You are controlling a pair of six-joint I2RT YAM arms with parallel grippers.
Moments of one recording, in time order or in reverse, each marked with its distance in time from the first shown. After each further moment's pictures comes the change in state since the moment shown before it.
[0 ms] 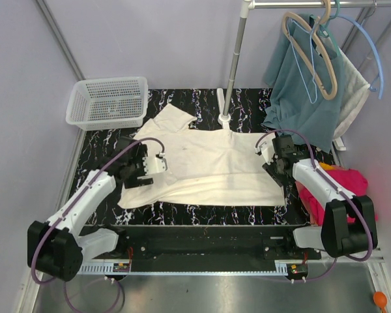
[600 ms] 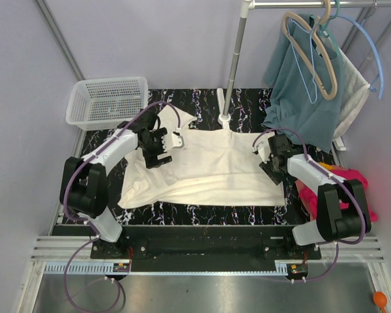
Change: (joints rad) left arm 0.010 0.544 0.414 -0.048 0.325 -0.078; right arm 0.004 0.131 0.018 0.090 -0.001 0.013
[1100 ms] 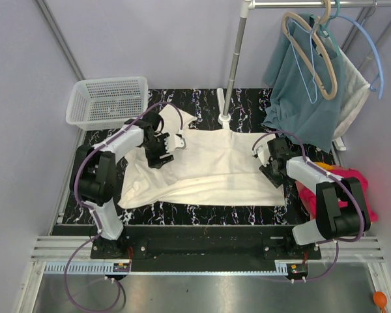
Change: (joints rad) left arm 0.005 0.165 0.071 -0.036 0.024 0.000; right arm 0.001 0.018 -0.054 0.050 0.004 -0.003
